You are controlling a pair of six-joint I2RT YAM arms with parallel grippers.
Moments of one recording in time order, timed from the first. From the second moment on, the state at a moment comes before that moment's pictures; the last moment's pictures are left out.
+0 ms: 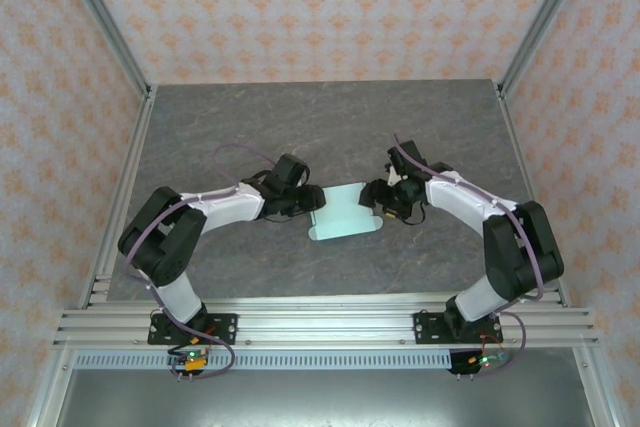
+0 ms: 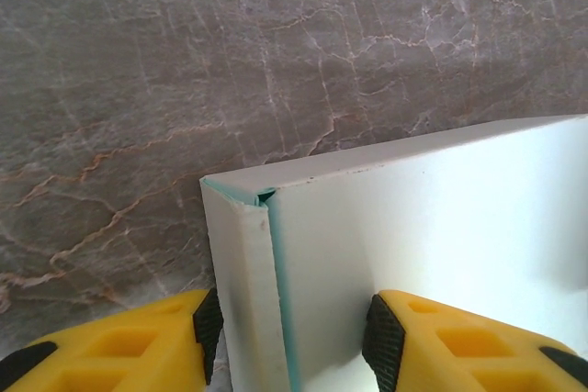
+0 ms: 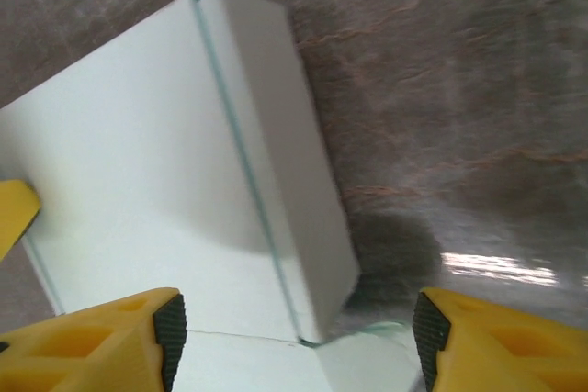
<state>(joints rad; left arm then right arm) -0.56 1.72 0.93 -0.16 0.18 -0.84 0.38 1.55 0.94 -0.57 -0.36 0.62</state>
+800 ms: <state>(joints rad) -0.35 1.85 0.82 0.24 0.69 -0.81 0.26 1.70 0.90 -0.35 -0.72 0.65</state>
